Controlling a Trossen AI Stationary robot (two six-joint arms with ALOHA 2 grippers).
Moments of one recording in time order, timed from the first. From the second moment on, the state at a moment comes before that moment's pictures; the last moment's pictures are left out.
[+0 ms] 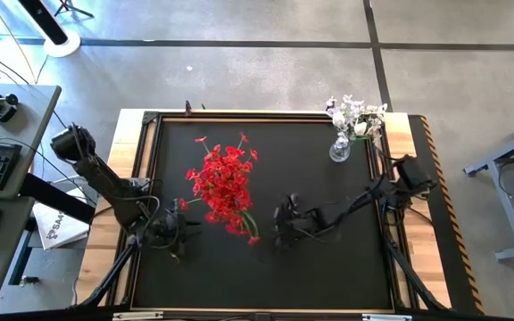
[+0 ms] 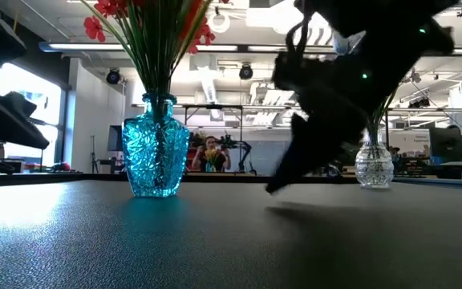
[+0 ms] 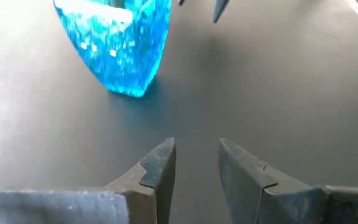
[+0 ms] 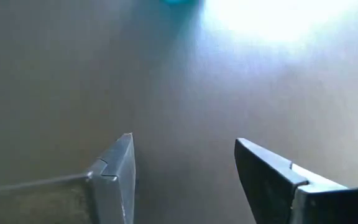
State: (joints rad) left arm -0.90 1.22 0.28 0.08 -0.85 -0.81; right arm 0.35 1.85 0.97 -0.13 0.43 0.52
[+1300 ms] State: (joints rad) left arm -0.72 1.22 0.28 0.14 -0.88 -0.63; right arm 0.17 1.99 0.96 0.87 0.28 0.00
